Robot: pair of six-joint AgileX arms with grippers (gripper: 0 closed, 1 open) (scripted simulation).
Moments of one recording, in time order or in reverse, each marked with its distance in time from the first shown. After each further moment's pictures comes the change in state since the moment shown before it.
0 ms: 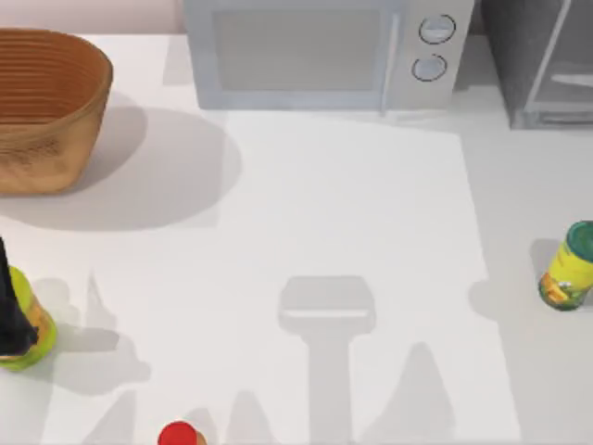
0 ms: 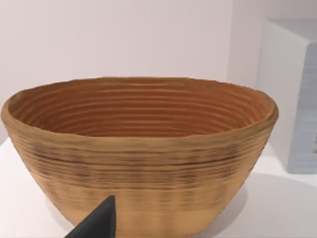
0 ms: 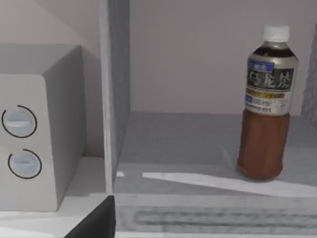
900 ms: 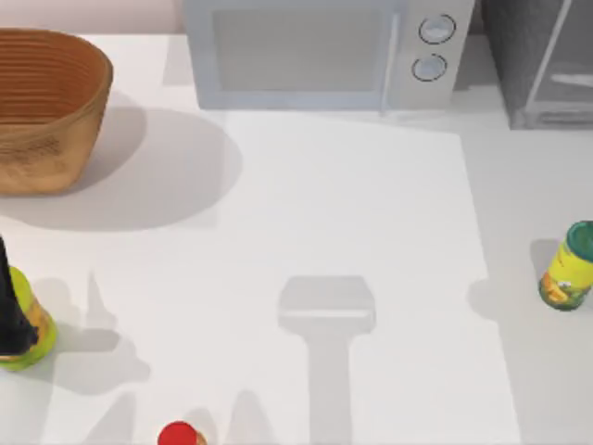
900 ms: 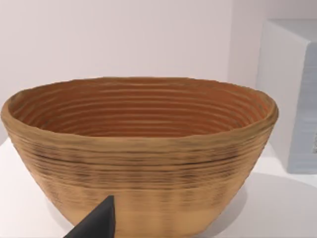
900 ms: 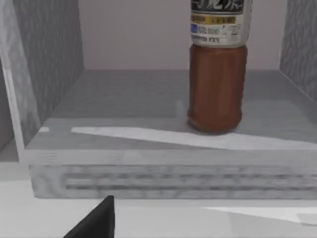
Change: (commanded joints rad) left arm 0.000 0.000 0.000 0.000 0.000 0.000; right arm -0.322 1.123 0.105 0.985 -0.312 0.021
